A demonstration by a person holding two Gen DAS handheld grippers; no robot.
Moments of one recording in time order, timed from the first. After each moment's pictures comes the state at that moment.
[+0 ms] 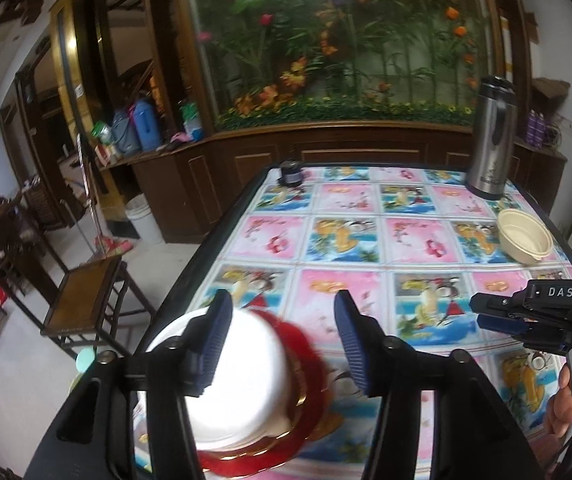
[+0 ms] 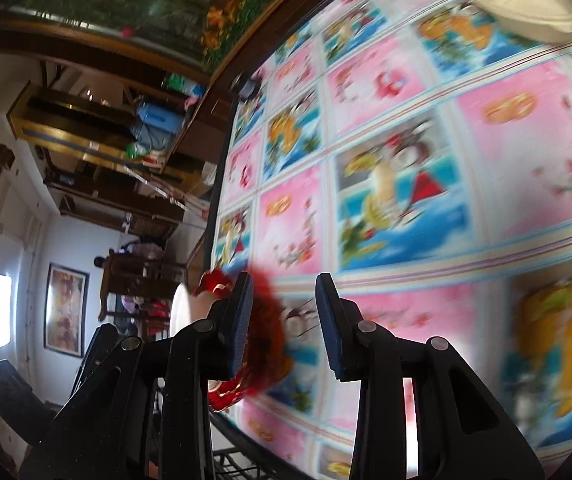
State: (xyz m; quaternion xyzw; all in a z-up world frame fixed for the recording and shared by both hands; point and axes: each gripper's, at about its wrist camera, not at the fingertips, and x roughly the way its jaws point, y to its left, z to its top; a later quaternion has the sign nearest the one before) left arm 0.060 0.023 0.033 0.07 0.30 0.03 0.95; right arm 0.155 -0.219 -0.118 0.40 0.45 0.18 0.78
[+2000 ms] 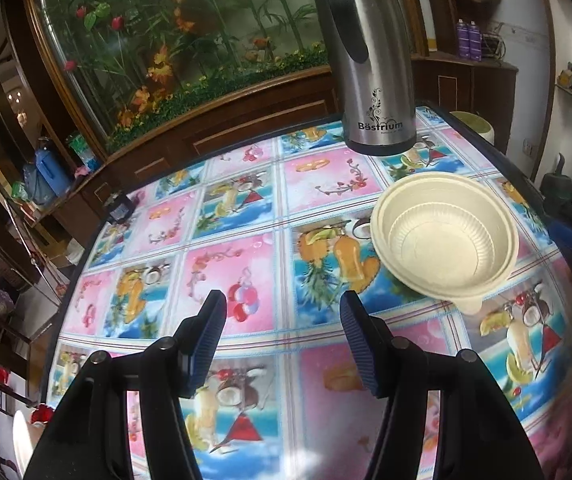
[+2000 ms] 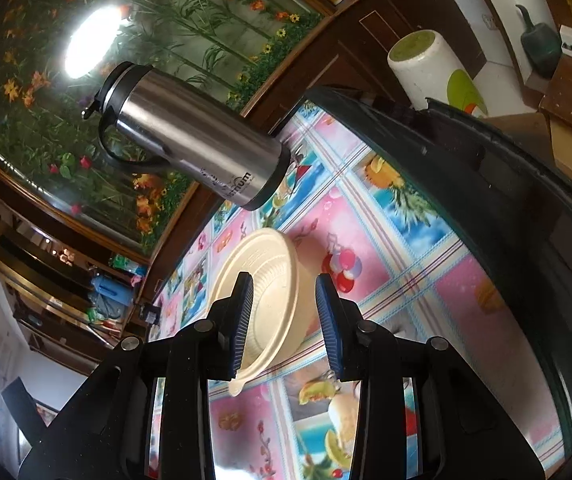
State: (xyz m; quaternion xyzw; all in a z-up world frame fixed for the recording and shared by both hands) left arm 0.193 -0.248 -0.034 0.18 0.36 -0.06 0.91; right arm 0.177 -0.523 -0.136 0.45 0.26 -0.01 0.85
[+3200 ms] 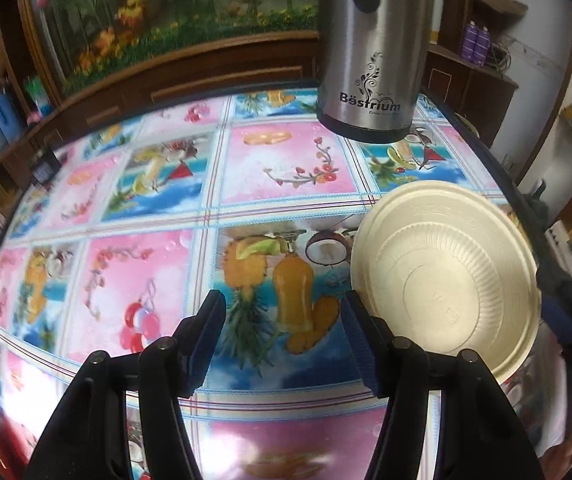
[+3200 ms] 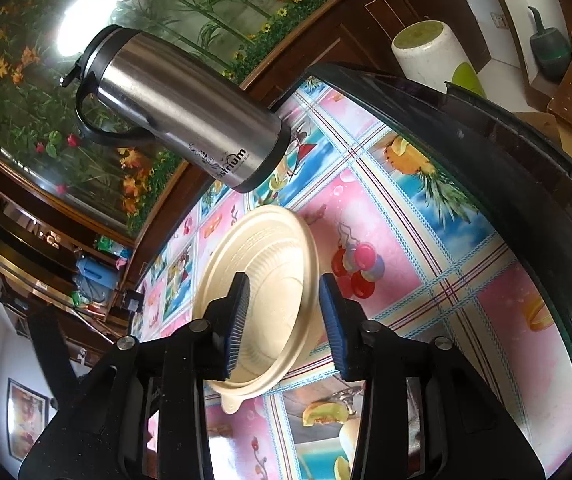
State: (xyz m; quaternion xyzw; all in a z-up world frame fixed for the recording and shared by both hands) left arm 0.271 -0.273 -0.074 0.08 0.45 -0.11 0.88; right arm 0.210 -0.505 -0.142 0.43 0.30 -0.01 0.85
